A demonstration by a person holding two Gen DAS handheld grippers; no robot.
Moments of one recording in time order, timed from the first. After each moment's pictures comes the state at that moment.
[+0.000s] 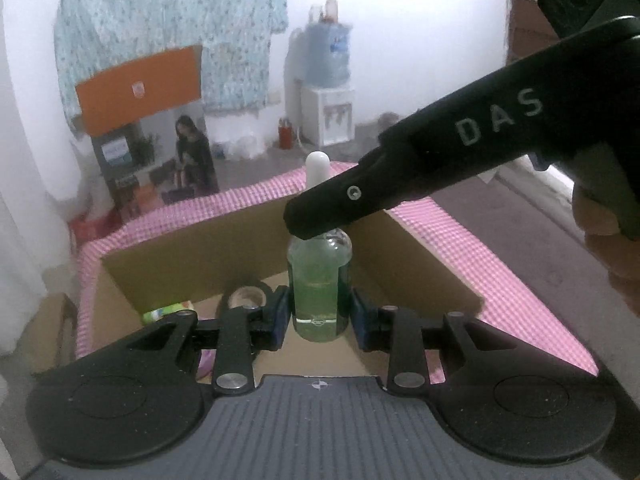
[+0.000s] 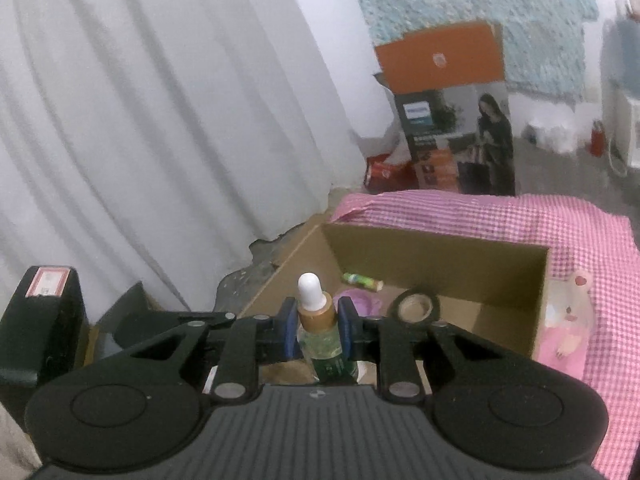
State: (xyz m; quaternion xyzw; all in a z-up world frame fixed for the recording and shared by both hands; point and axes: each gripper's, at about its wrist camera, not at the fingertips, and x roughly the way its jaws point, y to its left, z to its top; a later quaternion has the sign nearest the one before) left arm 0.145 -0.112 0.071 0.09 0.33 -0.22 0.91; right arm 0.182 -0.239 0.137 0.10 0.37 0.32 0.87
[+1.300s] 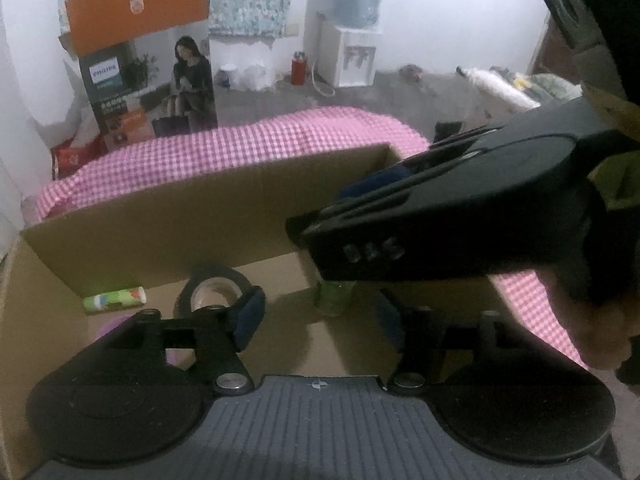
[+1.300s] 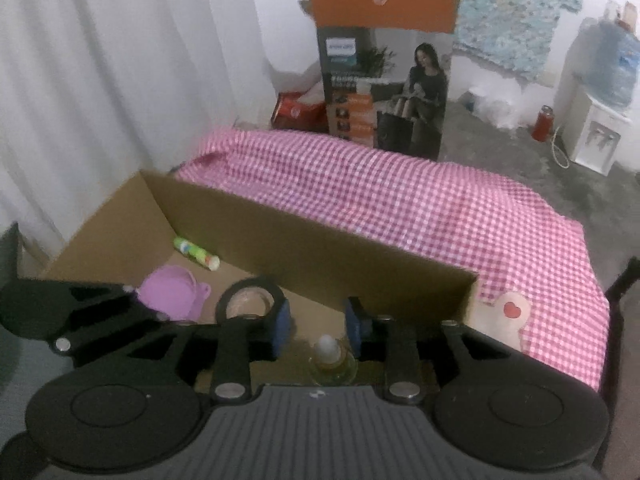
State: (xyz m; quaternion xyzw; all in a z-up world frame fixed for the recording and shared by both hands) left arm 0.222 -0.136 0.035 0.04 0.42 -0.19 0.88; right arm 0.284 -0.230 0.058 -0.03 0.43 0.22 0.88
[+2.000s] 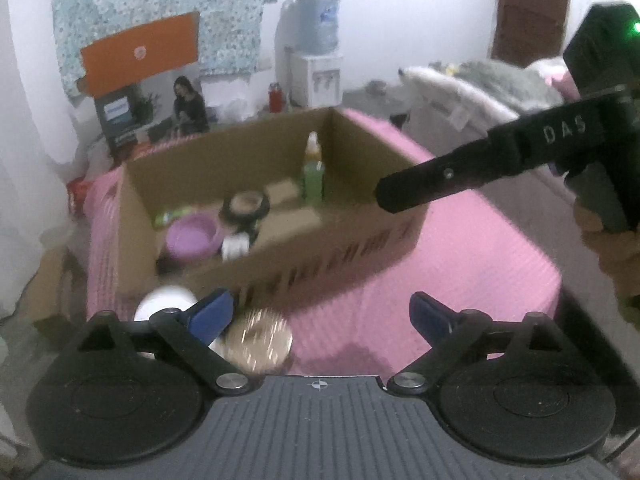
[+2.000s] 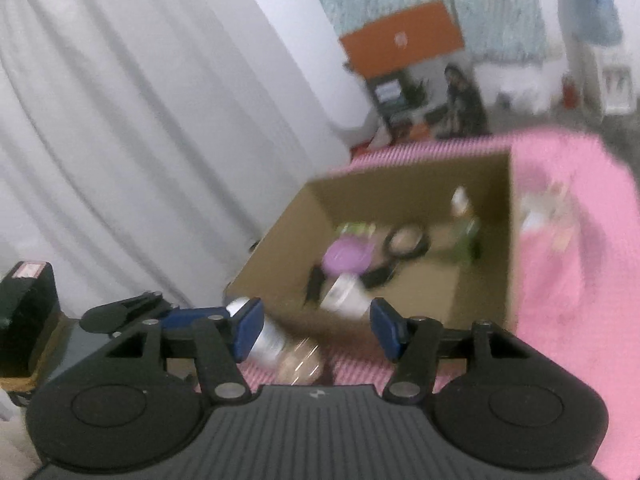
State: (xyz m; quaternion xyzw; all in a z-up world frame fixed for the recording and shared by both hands) left arm 0.036 -0.054 0.054 0.10 0.37 -0.23 0.90; right arm 0.079 -0.255 0.091 0.17 0.39 0.30 0.85
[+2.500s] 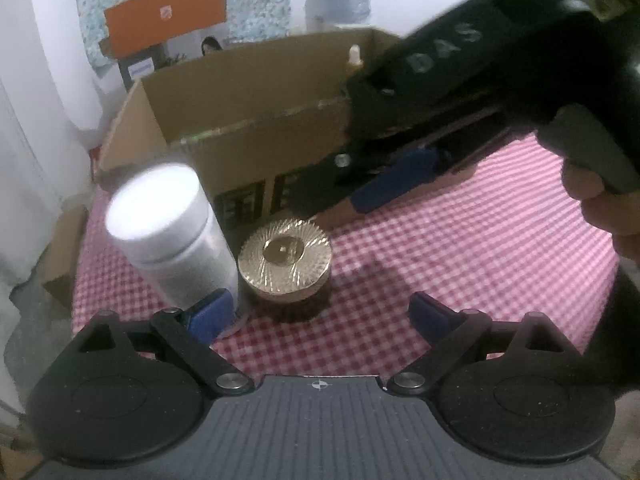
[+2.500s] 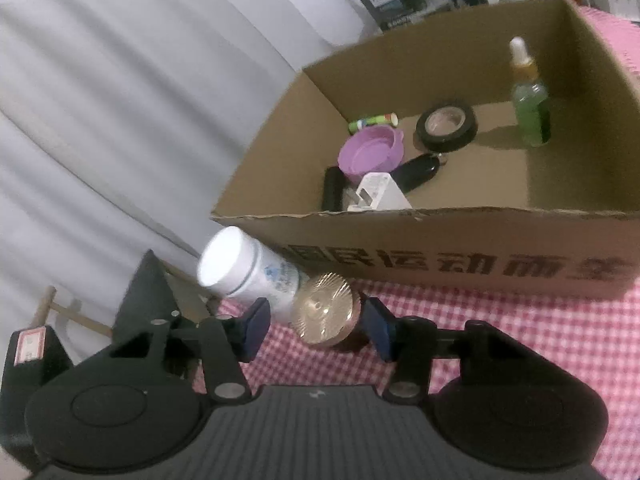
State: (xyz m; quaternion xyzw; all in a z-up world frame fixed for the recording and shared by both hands) left arm 0.057 -0.038 -0.031 0.11 0.39 -0.18 0.89; right arm 0.119 -0.181 0.012 0.18 0.49 0.30 0.80
